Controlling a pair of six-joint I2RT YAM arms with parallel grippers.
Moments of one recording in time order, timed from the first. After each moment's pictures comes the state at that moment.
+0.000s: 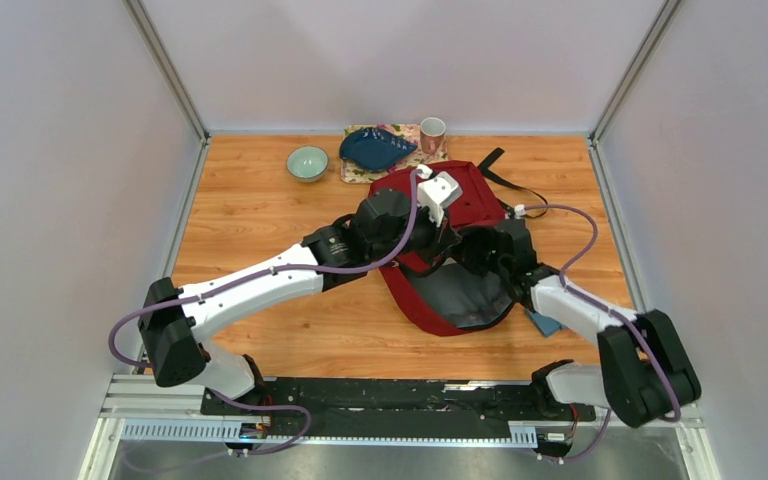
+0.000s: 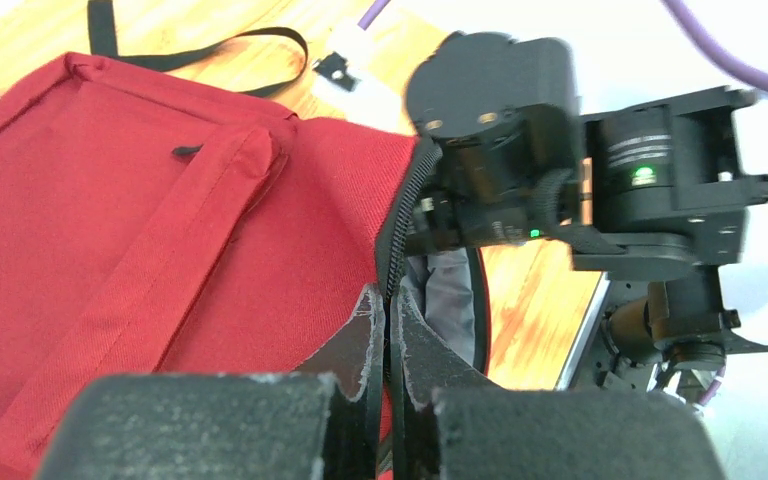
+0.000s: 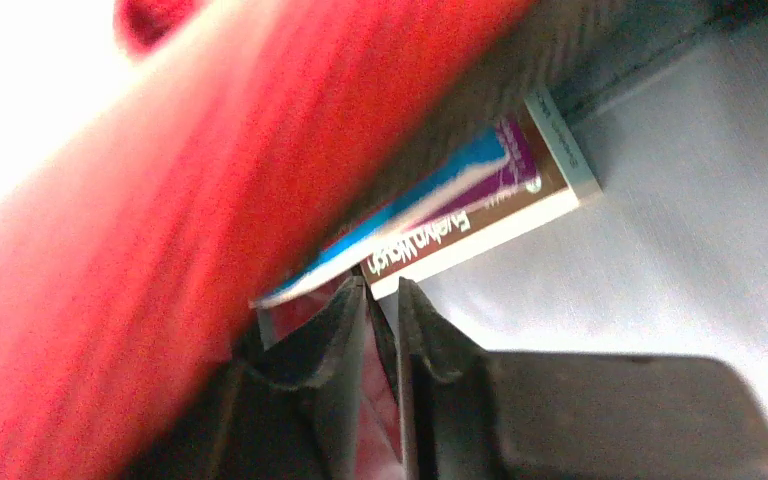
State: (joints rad) left arm -1.04 1.47 1.31 -0.11 0.07 -0.18; right arm 0.38 1.32 0.57 0.18 -0.13 1.12
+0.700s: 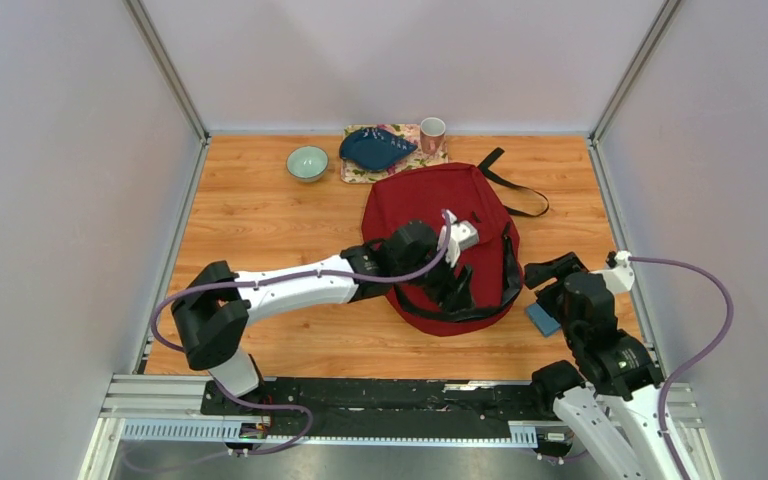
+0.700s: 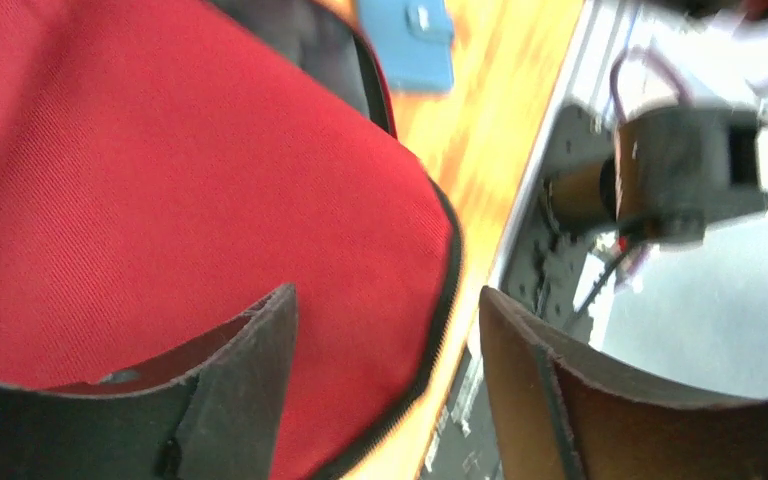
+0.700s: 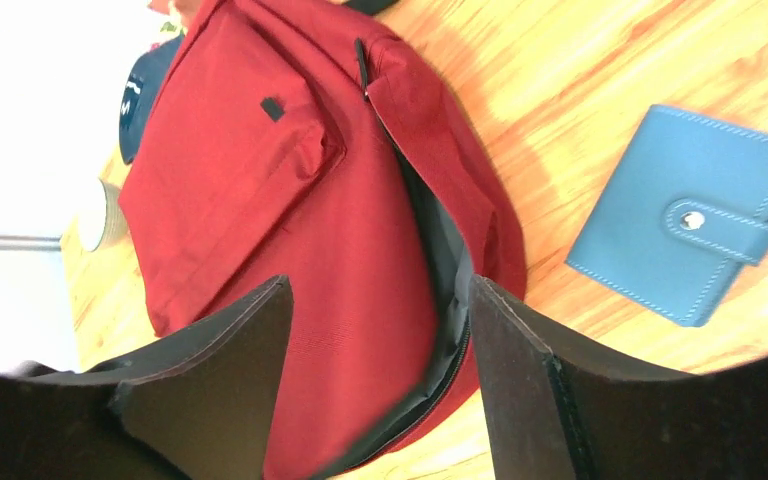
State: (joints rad) left arm -1.05 1.62 1.20 -0.04 0.31 -0.29; right arm 0.37 0.38 0.62 -0.77 0.40 1.00
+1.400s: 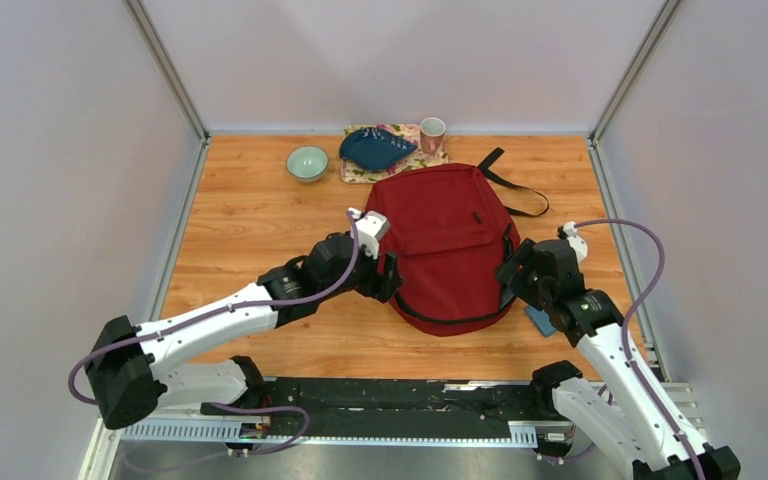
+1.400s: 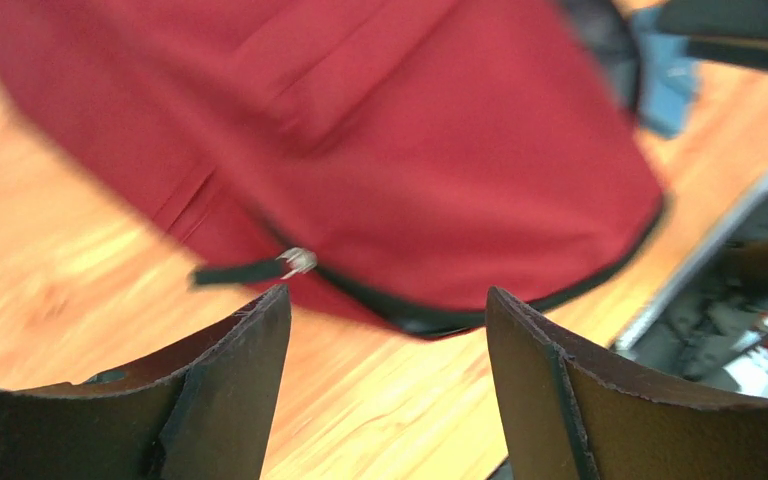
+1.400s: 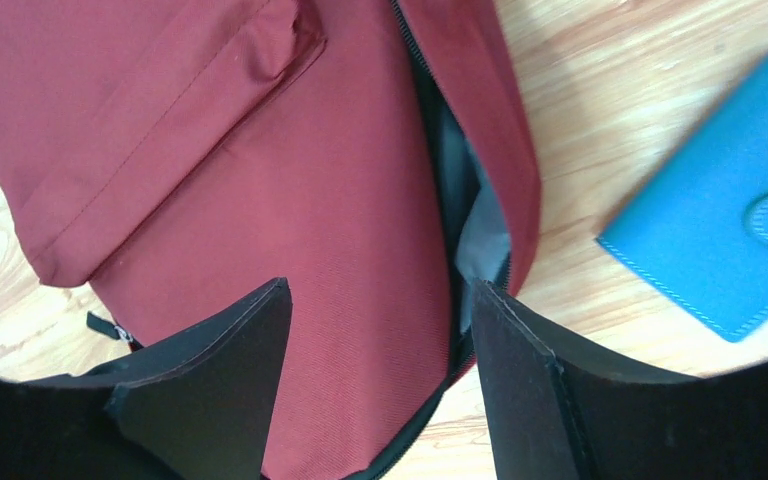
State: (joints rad) left arm -0.98 1.17 0.85 -0.13 -0.07 -0.34; right arm 0.32 0.72 0.66 -0.69 0.21 0.85
